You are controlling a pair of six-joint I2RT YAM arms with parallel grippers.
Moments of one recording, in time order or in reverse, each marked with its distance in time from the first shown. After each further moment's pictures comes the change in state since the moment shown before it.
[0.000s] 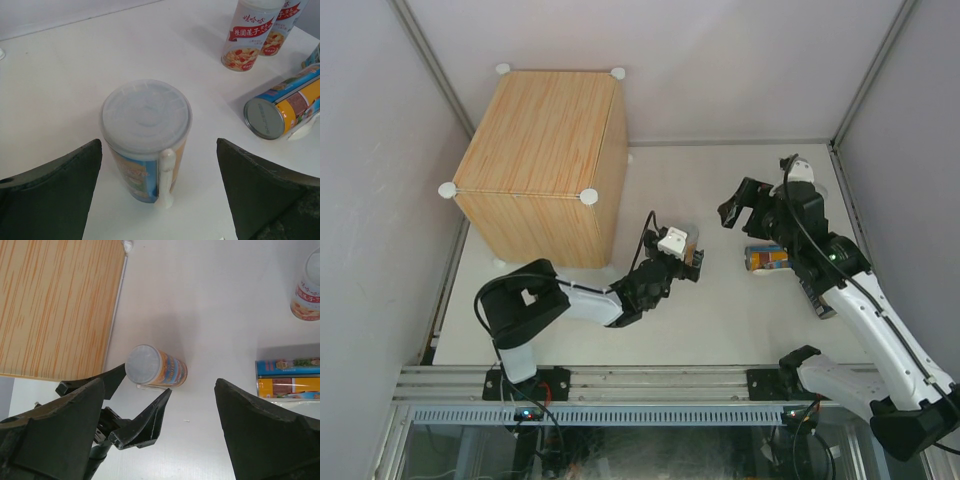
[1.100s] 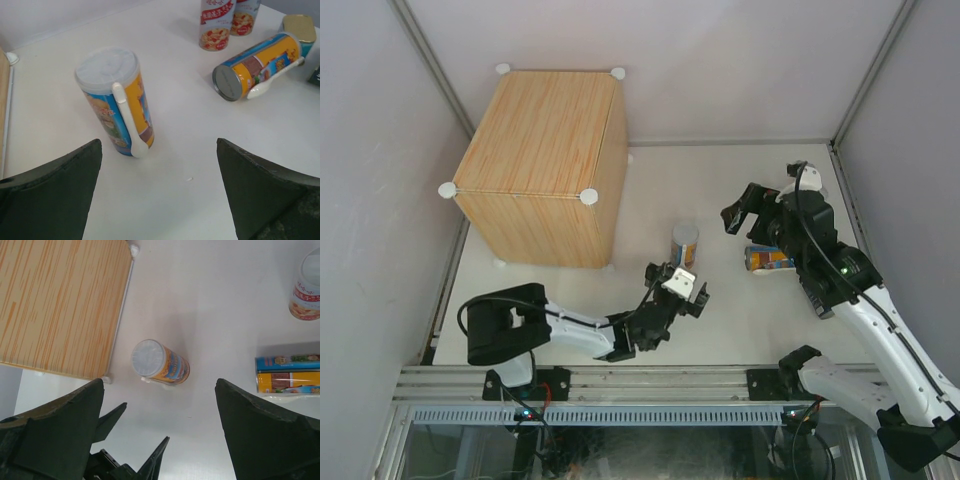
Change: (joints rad) left arm -0.267 -0.115 -0.117 0.018 -0.246 0.101; right arm 0.041 -0.071 0.000 -0.037 0.035 0.007
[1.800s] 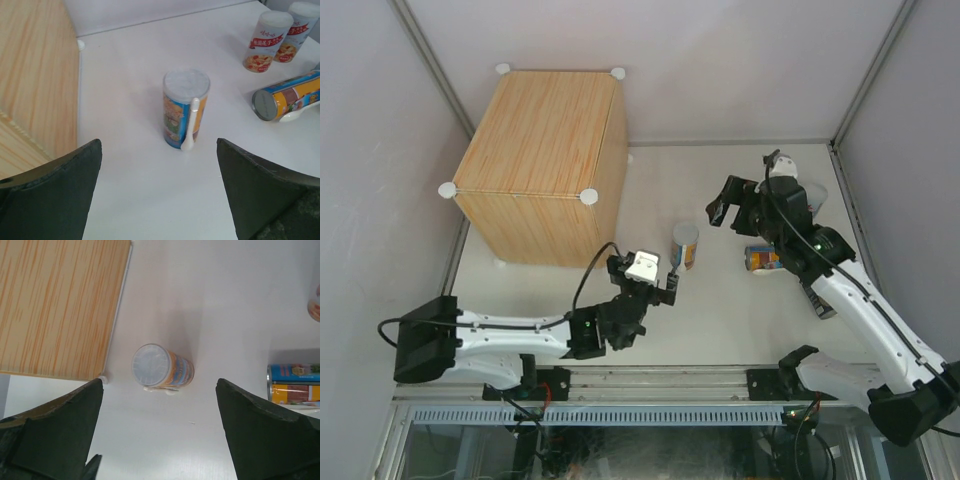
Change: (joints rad) left arm -0.010 -0.449 0.000 -0.524 -0.207 -0.148; right arm 0.018 0.174 0.026 0.071 -0.031 -0.010
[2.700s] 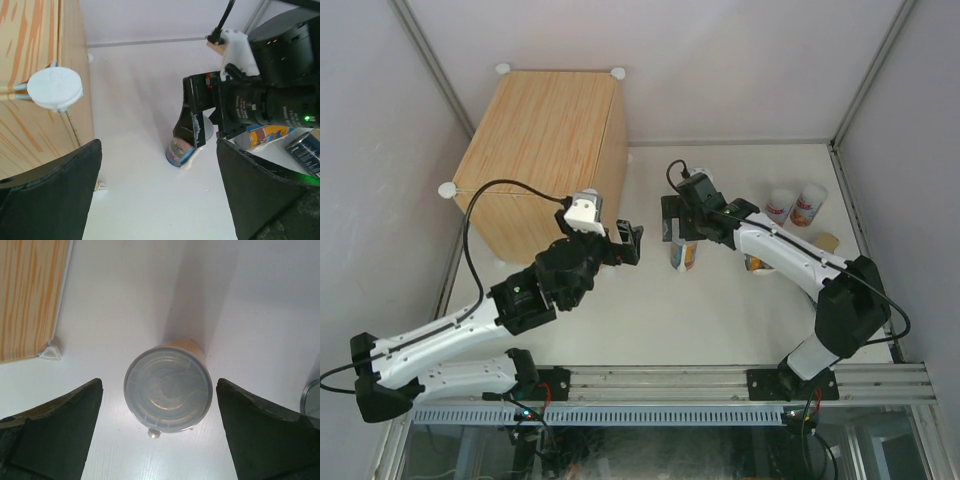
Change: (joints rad) left arm 0.270 -0.276 0.315 -0.599 0.312 -0.172; right arm 0.159 0.509 0.129 0.011 0.021 -0.090
